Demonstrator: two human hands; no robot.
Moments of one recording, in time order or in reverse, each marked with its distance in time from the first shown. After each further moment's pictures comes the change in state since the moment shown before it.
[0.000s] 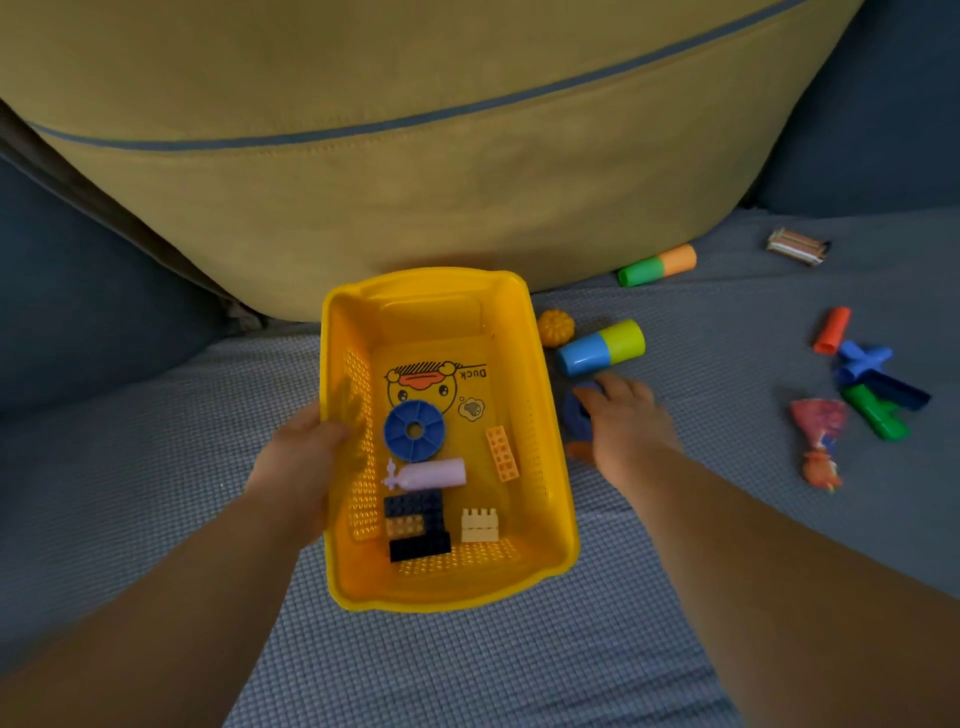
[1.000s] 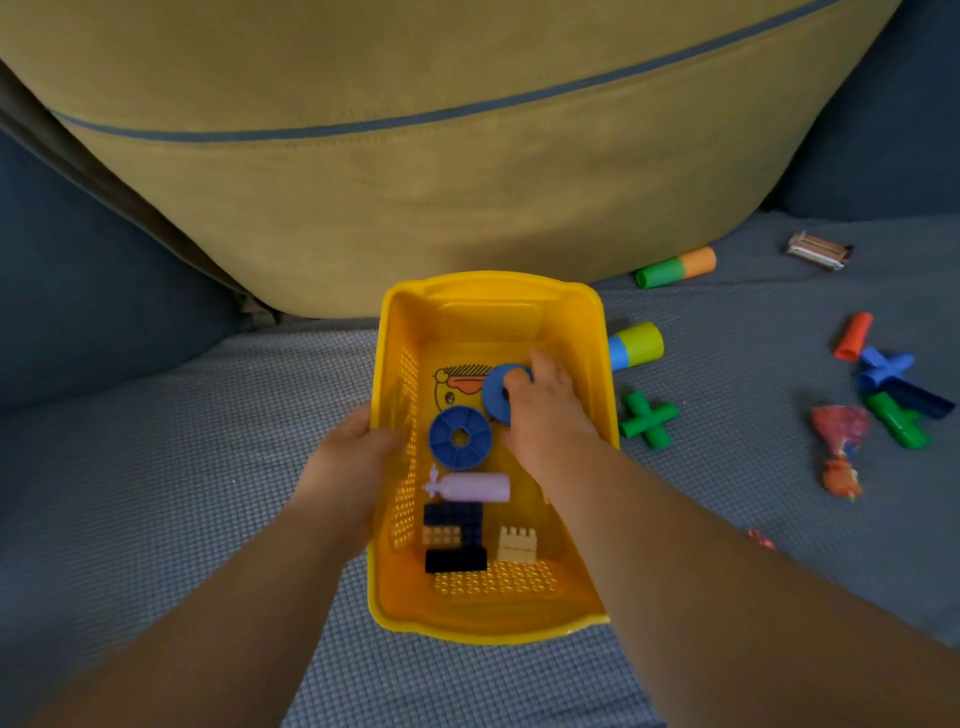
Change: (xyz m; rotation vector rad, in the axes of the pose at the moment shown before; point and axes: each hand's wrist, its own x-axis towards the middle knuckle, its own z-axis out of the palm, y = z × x) left_hand -0.015 -0.005 0.016 0.012 -0.114 0.020; right_hand 0.009 -0.097 -0.015 0.197 0.007 -0.089
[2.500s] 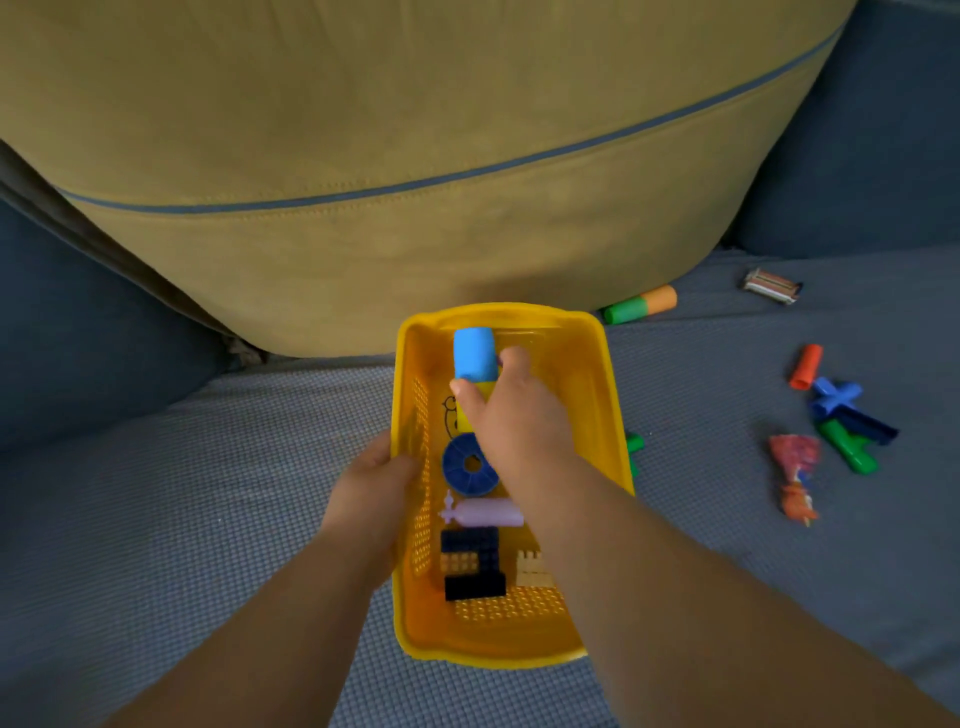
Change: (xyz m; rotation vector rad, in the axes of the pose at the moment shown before) left_hand -0.024 0.020 0.040 0.022 -0.005 -0.016; right_hand -0.009 -0.024 -0.064 0.351 0.154 0.211
